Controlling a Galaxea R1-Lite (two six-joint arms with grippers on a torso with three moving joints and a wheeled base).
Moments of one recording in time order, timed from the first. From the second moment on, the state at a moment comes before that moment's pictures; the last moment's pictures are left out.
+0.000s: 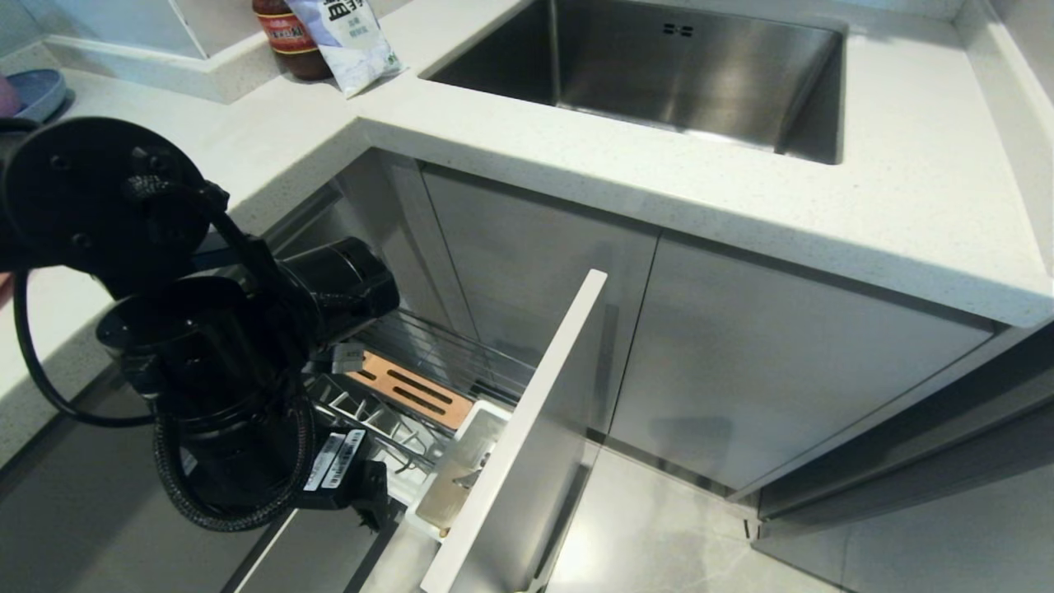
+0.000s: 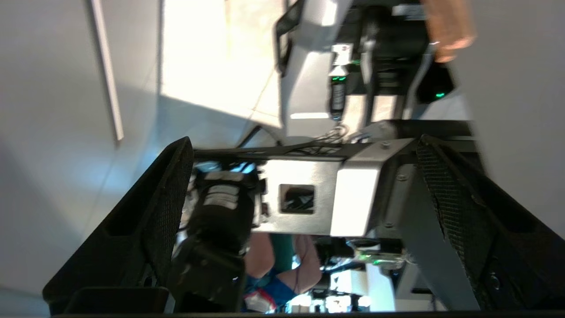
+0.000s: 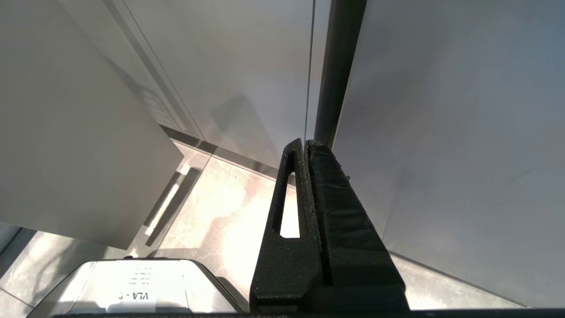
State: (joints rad) left arm -0.62 1.71 -1.53 1.31 0.16 -0.53; right arm 0.00 0.00 0.00 0.00 0.00 0.03
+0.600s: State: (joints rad) left arm -0.59 1.83 -1.52 1.17 0.06 -0.55; right arm 0.00 0.00 0.00 0.00 0.00 0.03
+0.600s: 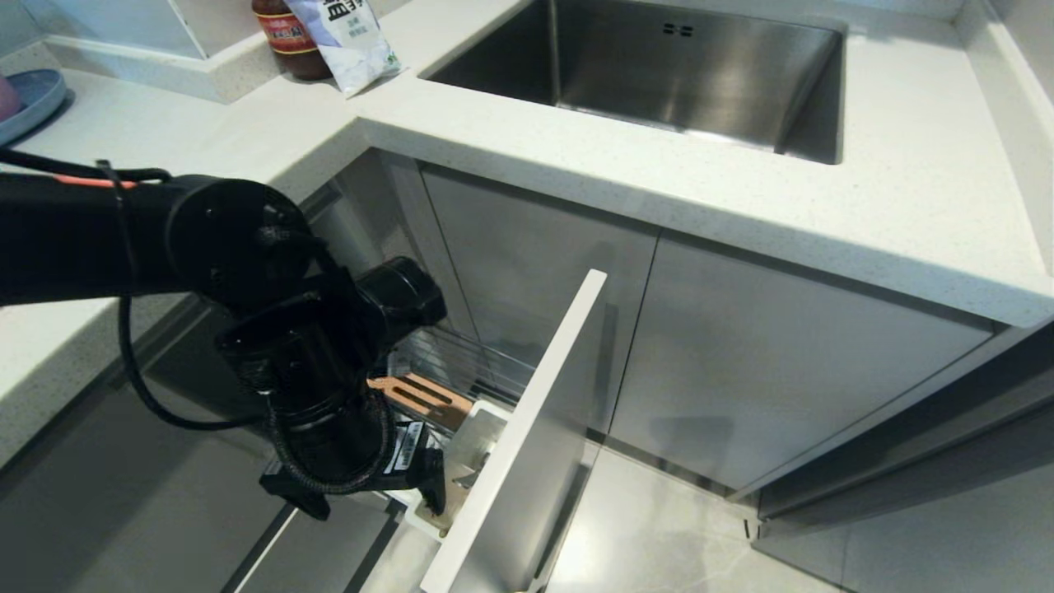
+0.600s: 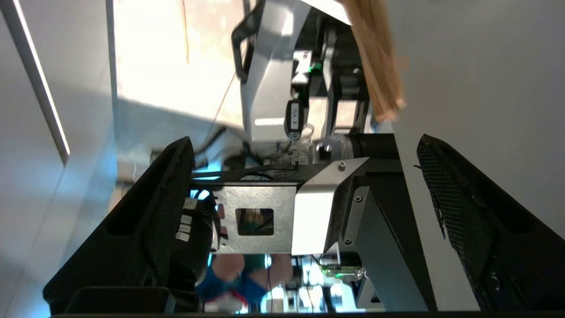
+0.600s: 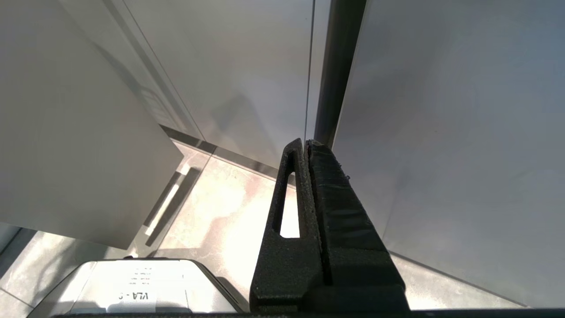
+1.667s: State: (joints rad) left arm -0.56 2.00 -1.53 1.23 -0.05 -0.47; right arm 0.00 0.00 0.00 0.00 0.00 0.03
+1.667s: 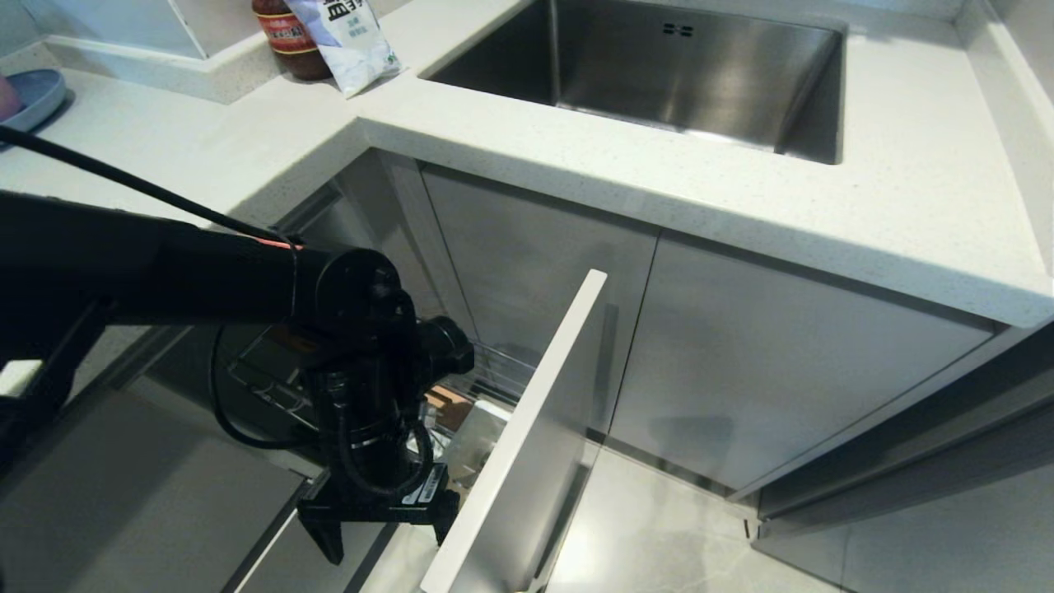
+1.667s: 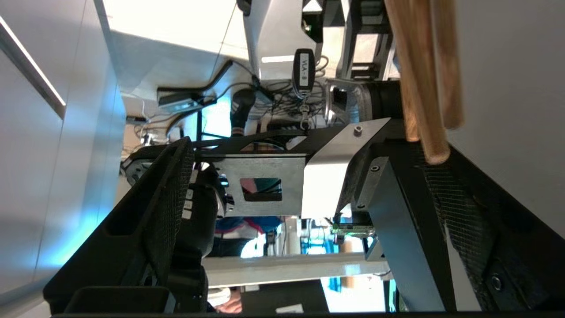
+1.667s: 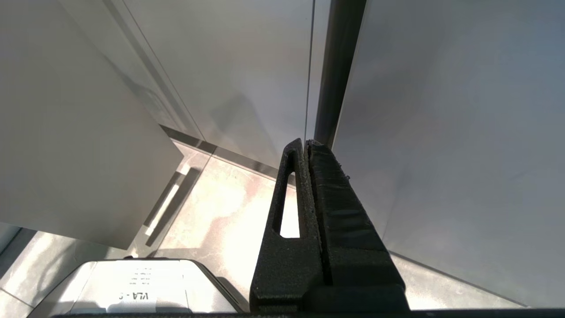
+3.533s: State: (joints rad) left arm -0.50 2.12 -1.54 1.23 0.02 -0.43; right arm 0.00 0.00 0.00 0.00 0.00 0.03
